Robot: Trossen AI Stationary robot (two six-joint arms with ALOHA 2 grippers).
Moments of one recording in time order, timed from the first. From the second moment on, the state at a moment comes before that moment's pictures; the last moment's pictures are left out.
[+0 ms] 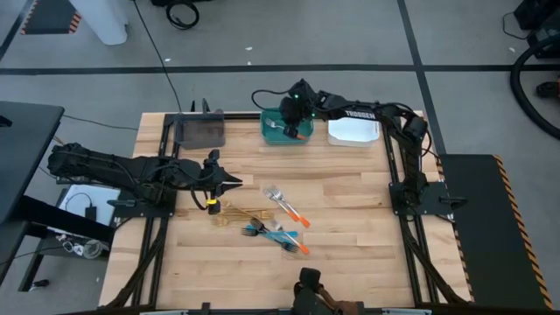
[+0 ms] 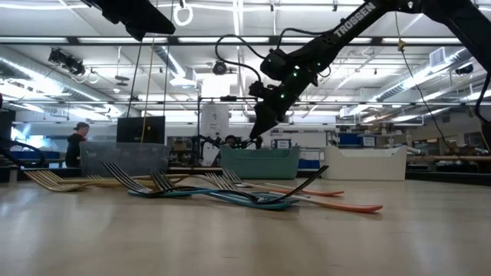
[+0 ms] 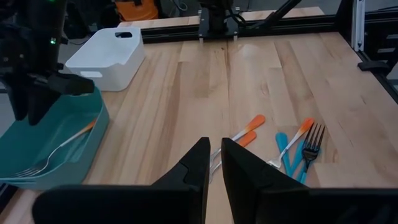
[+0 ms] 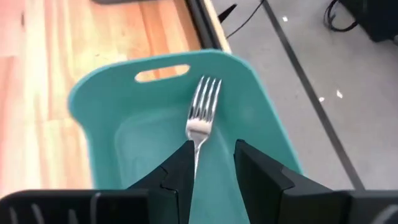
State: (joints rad) left arm -0.16 0.92 0.74 -0.27 -0.28 -0.02; right arm -0.59 1.97 1.49 -0.28 -0.08 -0.35
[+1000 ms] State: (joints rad) left arm -0.15 0.92 0.74 -0.25 -0.28 -0.04; right arm -0.42 1.81 1.49 -0.48 0.01 -0.19
